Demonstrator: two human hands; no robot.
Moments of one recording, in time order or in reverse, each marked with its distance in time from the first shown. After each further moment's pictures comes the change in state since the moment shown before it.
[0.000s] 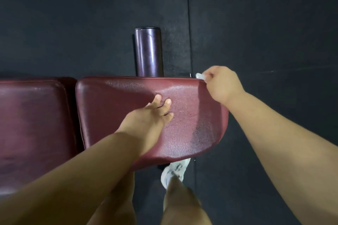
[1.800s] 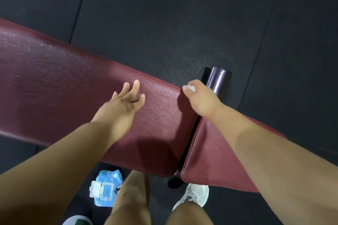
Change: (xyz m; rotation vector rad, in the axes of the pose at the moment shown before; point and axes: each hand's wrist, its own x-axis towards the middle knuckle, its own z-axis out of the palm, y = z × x) left_hand -0.210 -0.265 0.033 -0.269 0.272 -0.448; right_hand -0.085 -0.307 0.145 -0.127 -0.307 -0.302
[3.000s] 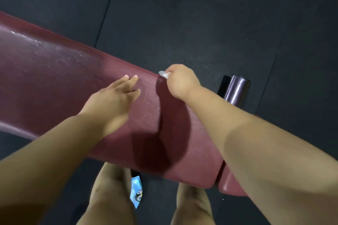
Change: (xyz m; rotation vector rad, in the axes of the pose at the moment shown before) left_hand -0.016 -0.132 -0.038 -0.011 0.180 0.028; right_hand 0.036 -0.176 0.063 -0.134 0.057 -0.110
